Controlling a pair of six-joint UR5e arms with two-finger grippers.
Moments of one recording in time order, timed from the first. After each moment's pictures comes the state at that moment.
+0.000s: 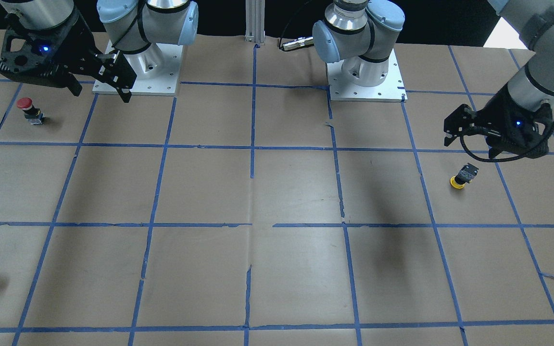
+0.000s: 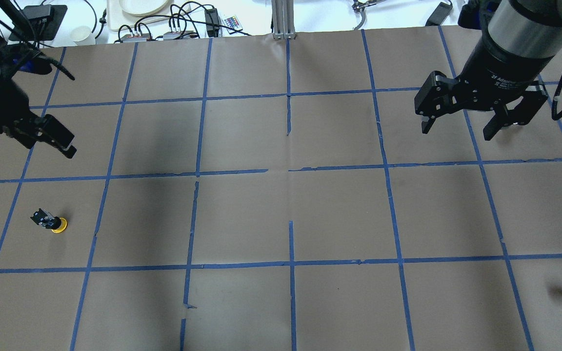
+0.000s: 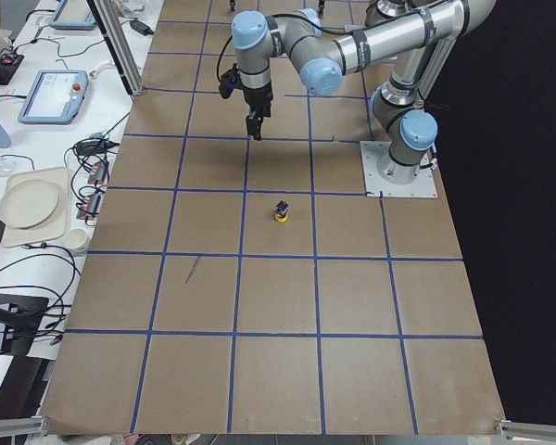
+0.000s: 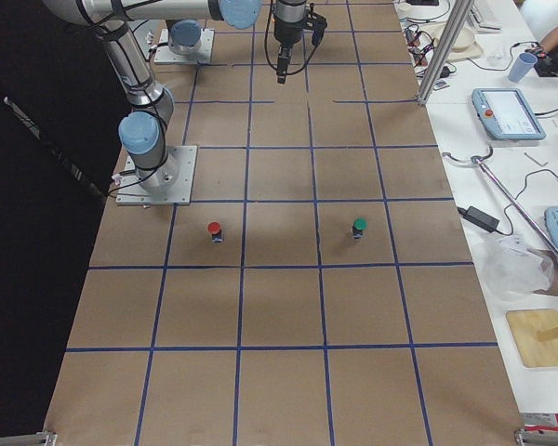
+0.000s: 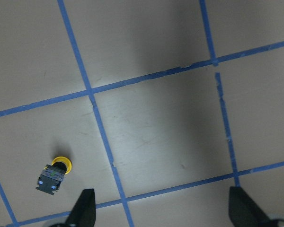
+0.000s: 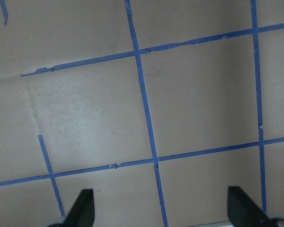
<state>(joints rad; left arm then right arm) -1.14 -1.60 -1.74 -1.44 1.60 0.76 1.50 -1.66 1.61 -1.45 -1.54 0.10</state>
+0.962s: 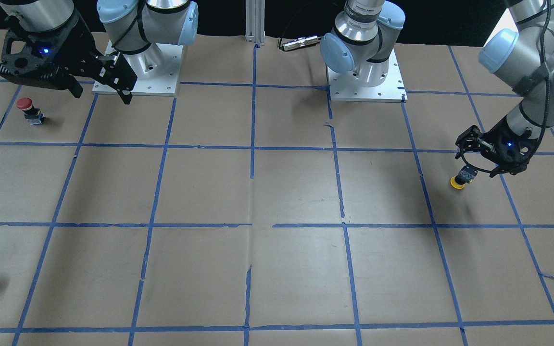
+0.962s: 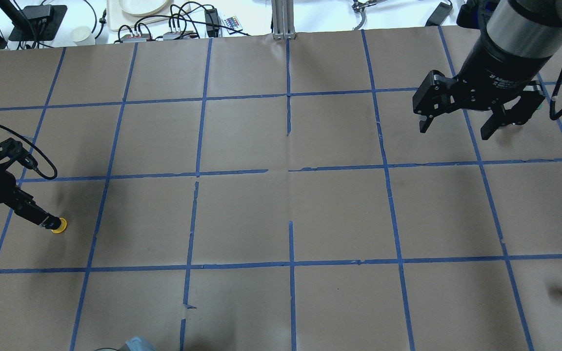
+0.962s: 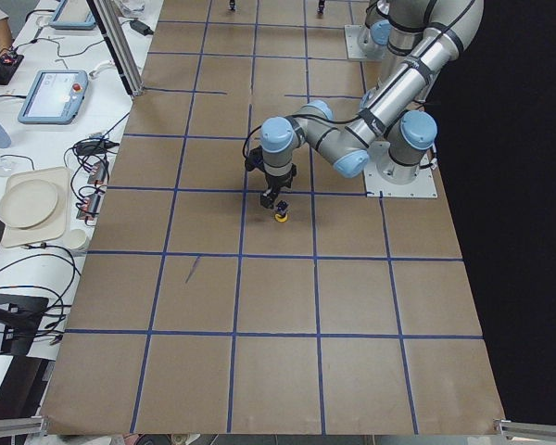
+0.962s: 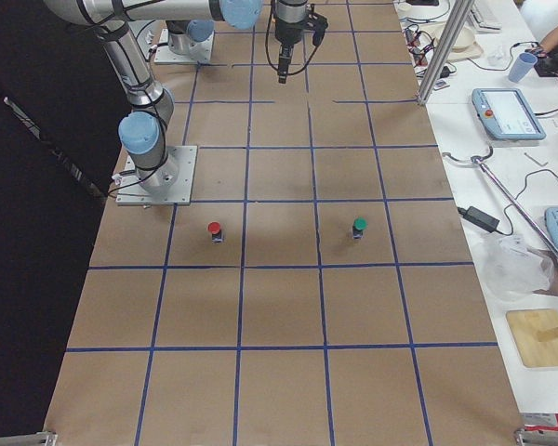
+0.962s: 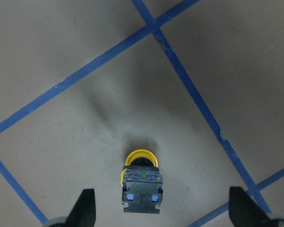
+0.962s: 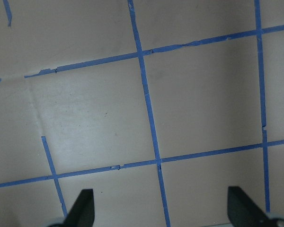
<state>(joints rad) -0.85 -1.72 -2.07 -1.00 1.55 1.37 1.50 -1.66 1.61 -1.45 -1.53 0.10</state>
